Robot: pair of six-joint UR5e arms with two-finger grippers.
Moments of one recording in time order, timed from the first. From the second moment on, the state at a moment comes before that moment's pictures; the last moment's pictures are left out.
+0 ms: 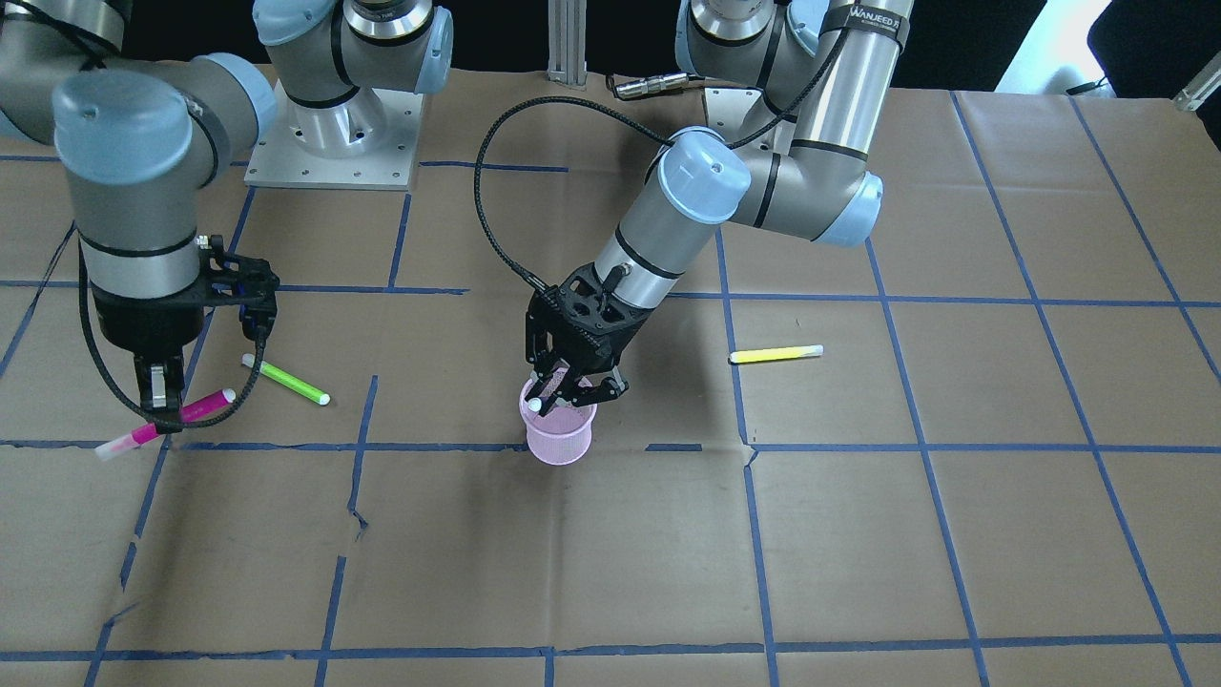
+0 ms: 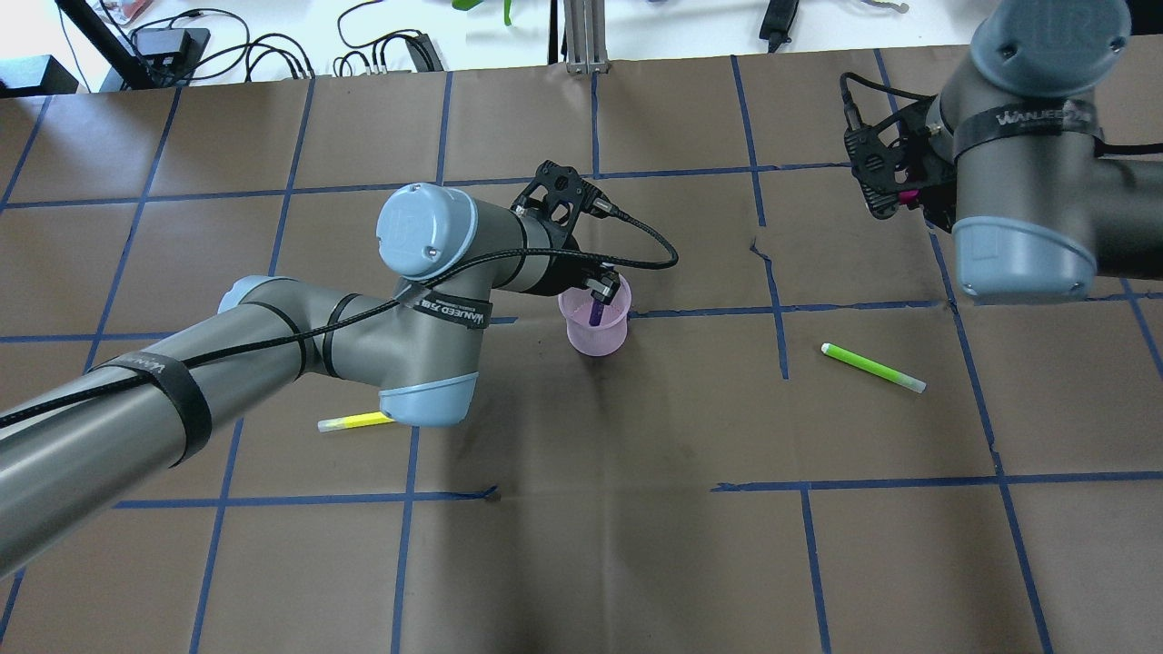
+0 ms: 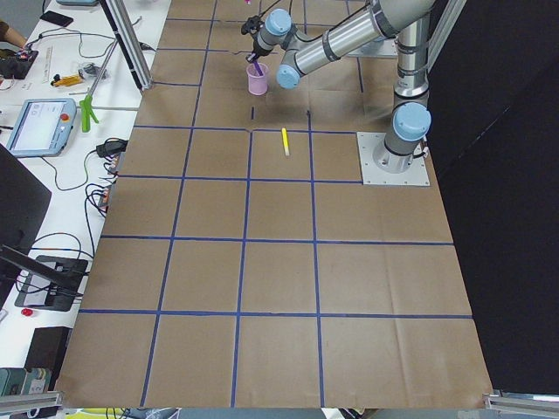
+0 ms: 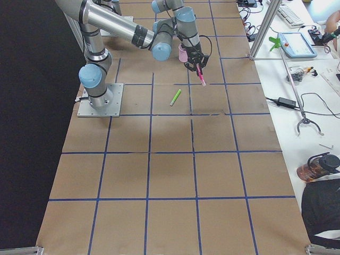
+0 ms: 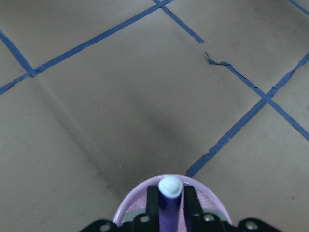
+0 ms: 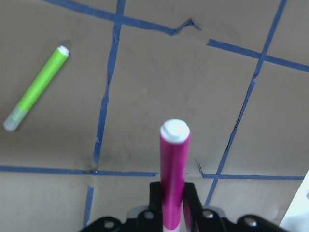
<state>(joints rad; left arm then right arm) -1.84 -1.92 -1.98 -0.33 1.23 0.35 1.44 -1.52 1.90 -2.29 -1.69 -1.85</state>
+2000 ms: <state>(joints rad) -1.65 -1.73 -1.35 -1.67 1.53 0.12 1.57 -1.54 1.57 -1.58 -1.54 -1.28</state>
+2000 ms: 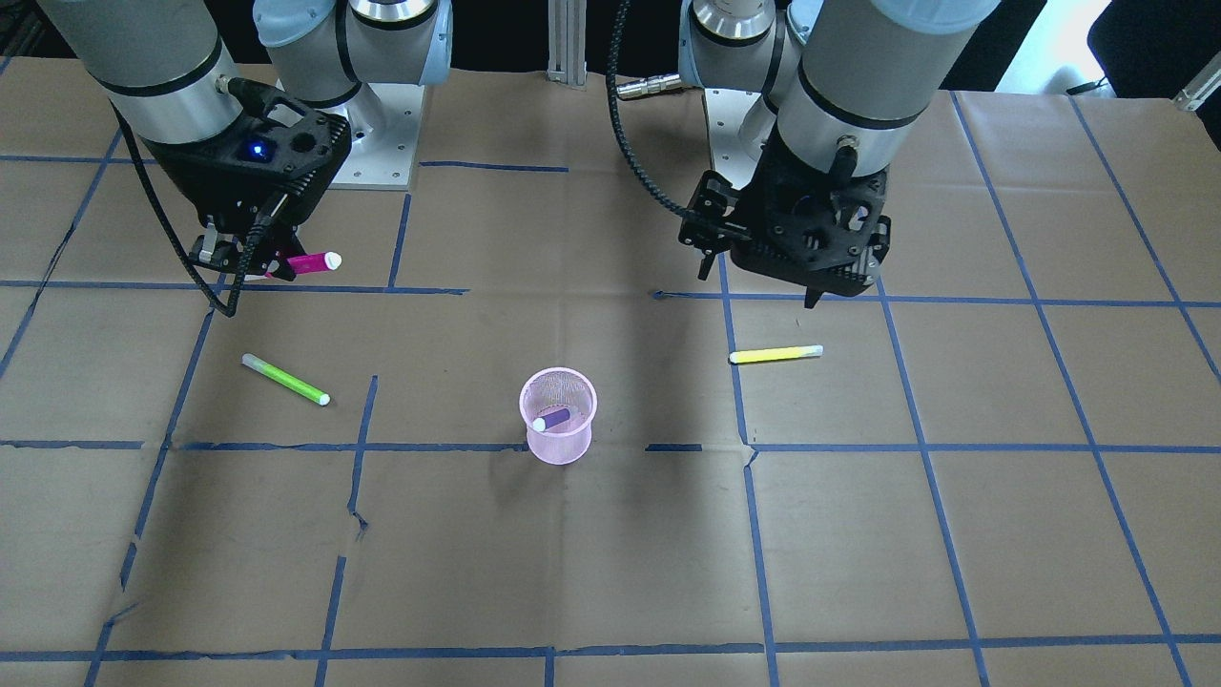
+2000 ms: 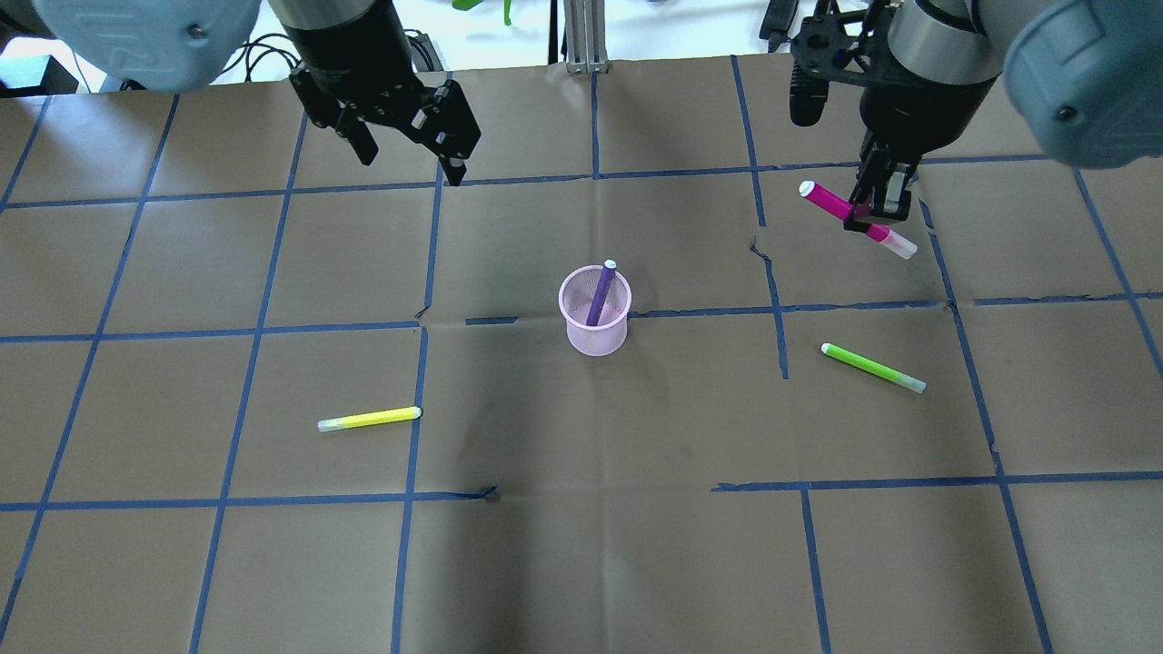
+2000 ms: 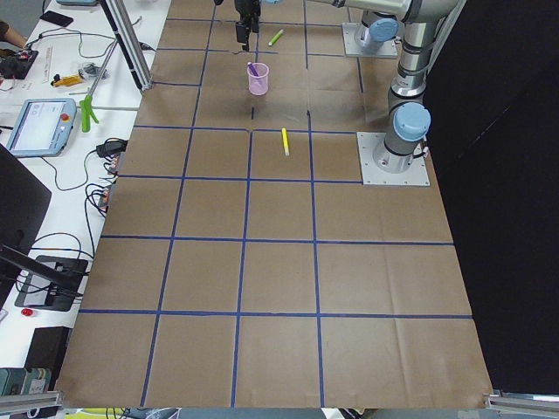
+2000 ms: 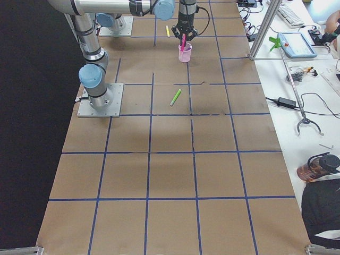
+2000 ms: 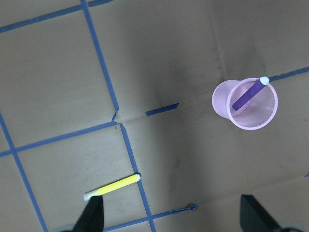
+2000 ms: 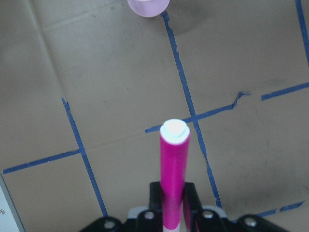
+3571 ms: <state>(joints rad) -1.53 -1.64 -1.45 -1.67 1.52 0.05 1.58 -1.43 2.00 -2.57 -0.77 -0.76</state>
